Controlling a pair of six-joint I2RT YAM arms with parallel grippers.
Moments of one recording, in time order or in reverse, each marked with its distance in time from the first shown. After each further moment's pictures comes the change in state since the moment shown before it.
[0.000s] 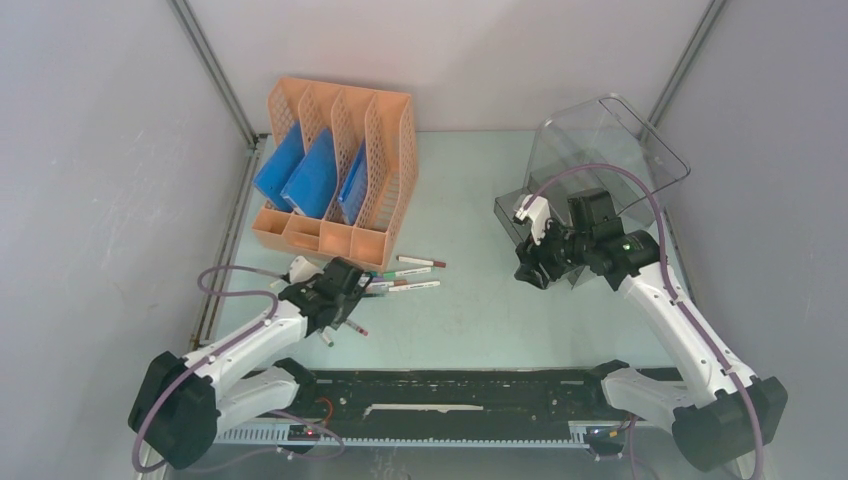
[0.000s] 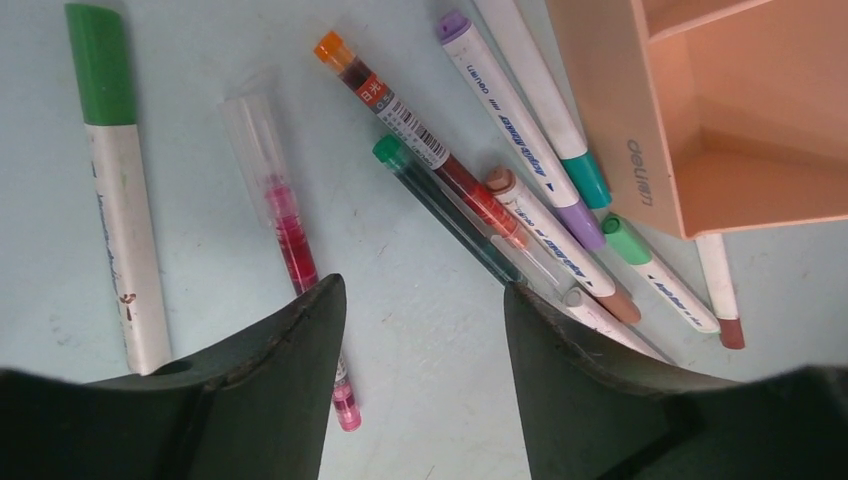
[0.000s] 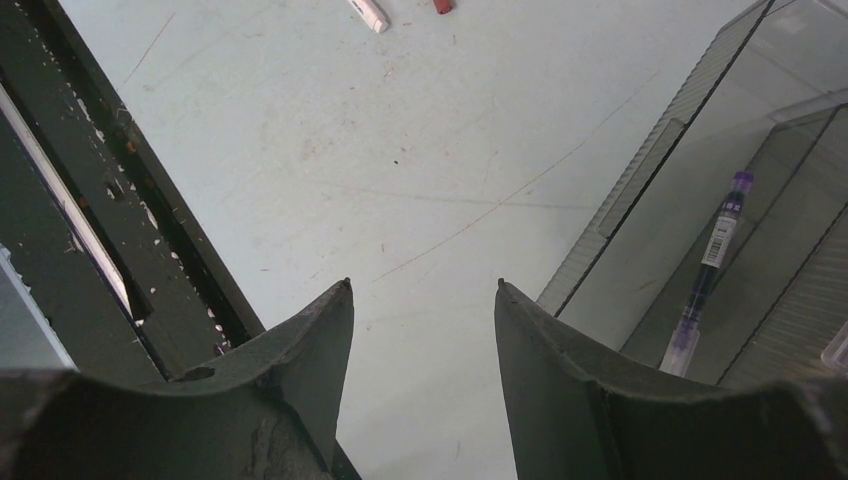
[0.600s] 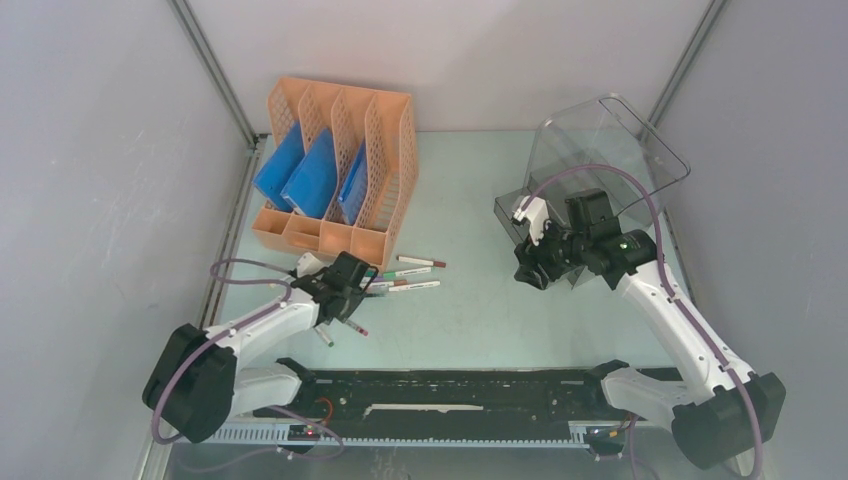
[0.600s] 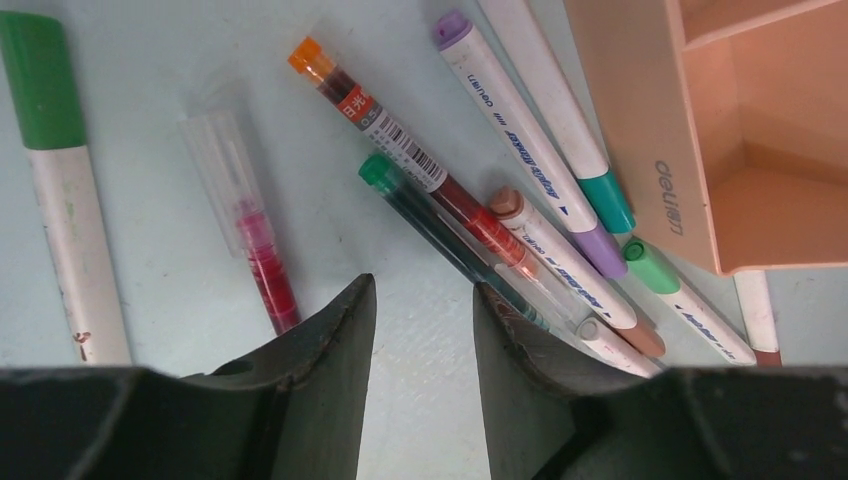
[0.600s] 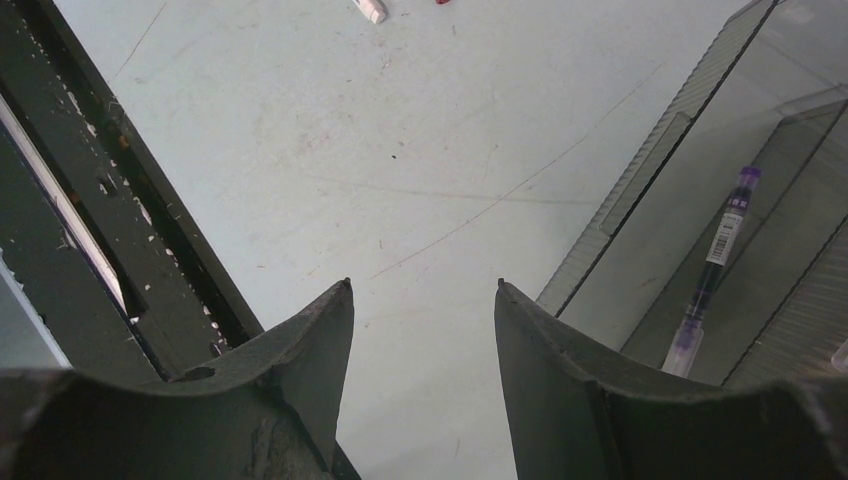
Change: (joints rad) left arm 0.023 0.158 0.019 0.081 0.024 0.026; right arm 0.005 0.011 -0.007 0.003 0.009 -0.003
